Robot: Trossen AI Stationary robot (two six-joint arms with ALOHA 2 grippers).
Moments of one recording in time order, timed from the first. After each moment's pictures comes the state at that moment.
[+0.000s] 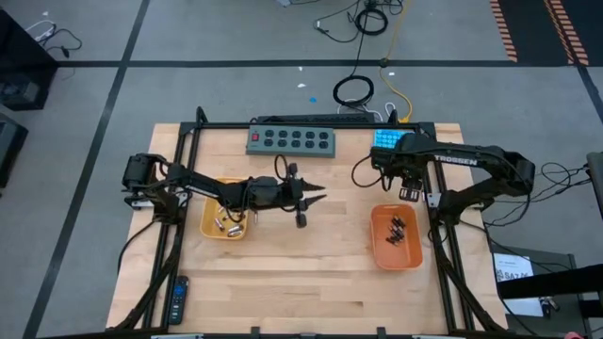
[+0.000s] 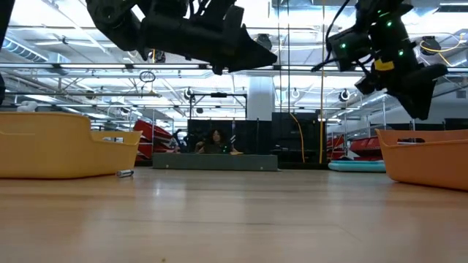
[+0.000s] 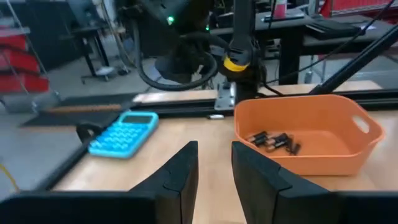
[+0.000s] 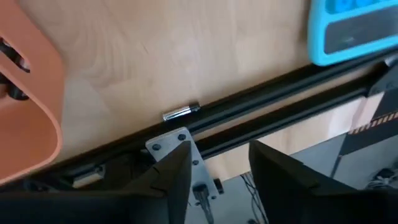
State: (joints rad) left arm -0.03 1.72 0.86 0.74 -0.19 0.14; right arm -0.40 1.35 0.98 -1.52 0.28 -0.03
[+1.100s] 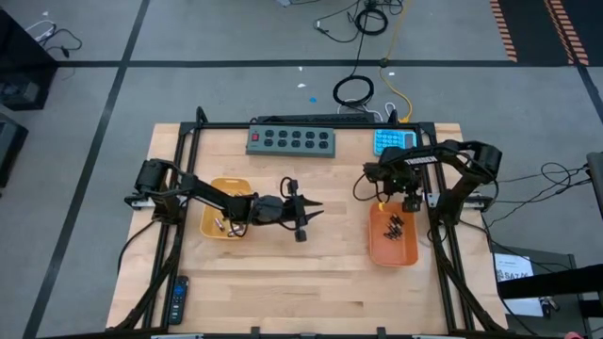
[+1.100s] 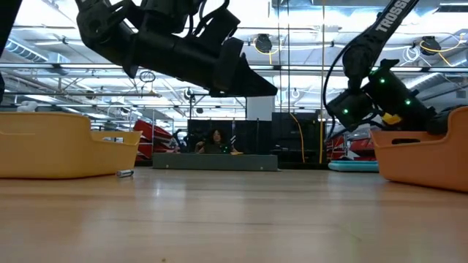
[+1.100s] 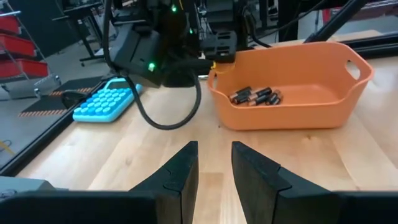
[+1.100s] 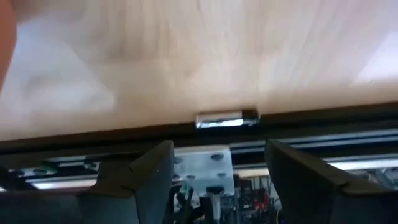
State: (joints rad) left arm -0.12 1.83 0.83 0.78 -0.30 0.15; right arm -0.46 1.66 0.77 -1.32 0.20 -0.22
